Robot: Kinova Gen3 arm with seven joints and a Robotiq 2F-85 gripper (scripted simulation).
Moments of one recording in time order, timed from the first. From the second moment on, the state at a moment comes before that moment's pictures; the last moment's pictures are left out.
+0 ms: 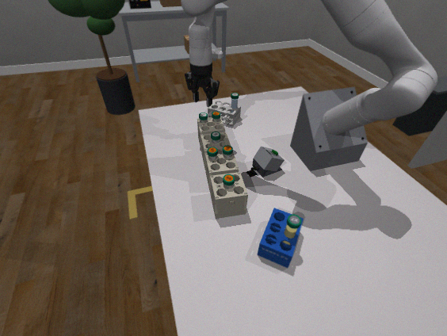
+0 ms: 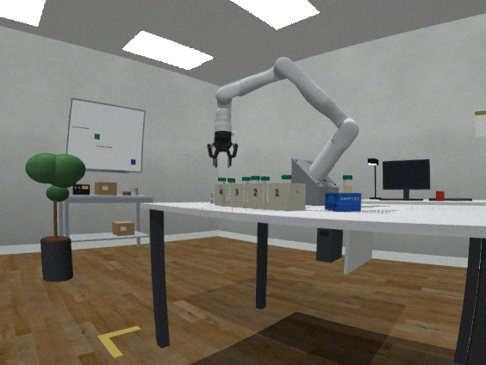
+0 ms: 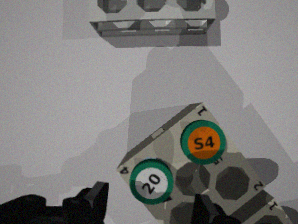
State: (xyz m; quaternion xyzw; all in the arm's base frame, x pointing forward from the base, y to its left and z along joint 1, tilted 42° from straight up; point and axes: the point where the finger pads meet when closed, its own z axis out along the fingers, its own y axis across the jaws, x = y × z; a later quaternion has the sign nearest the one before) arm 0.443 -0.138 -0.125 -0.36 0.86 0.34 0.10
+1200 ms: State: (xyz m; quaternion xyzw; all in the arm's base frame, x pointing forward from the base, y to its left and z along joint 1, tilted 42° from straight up) arm 0.446 -0.167 -0.093 -0.36 0.86 0.34 0.10
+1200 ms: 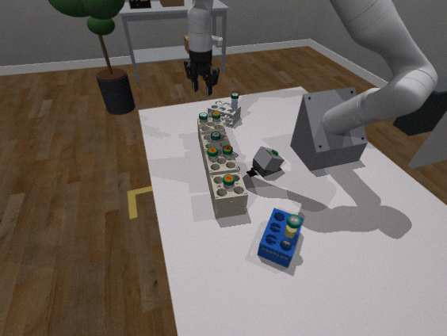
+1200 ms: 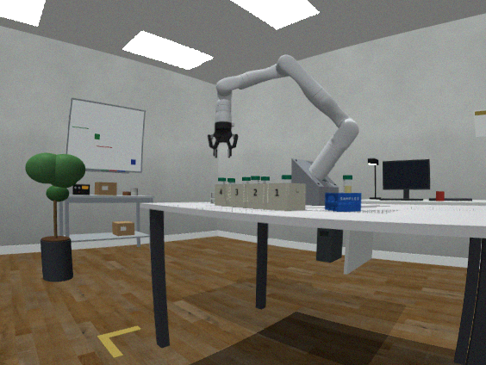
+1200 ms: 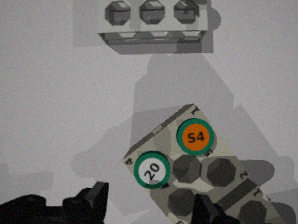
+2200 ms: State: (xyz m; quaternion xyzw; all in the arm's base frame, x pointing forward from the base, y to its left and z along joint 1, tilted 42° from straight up) arm 0.447 -0.179 -0.080 -0.36 0.86 0.34 0.10
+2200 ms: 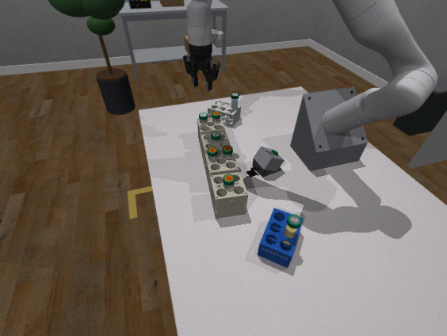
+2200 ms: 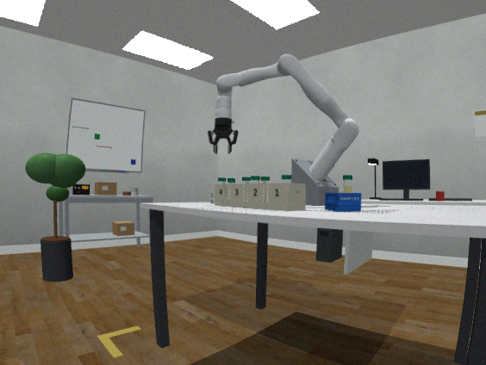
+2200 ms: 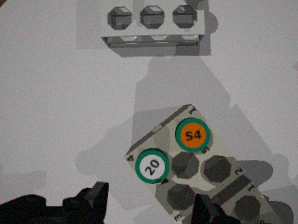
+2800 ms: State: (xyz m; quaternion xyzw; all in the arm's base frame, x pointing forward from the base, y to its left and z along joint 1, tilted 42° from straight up) arm 0.428 -0.167 -0.067 -0.29 0.89 0.35 0.08
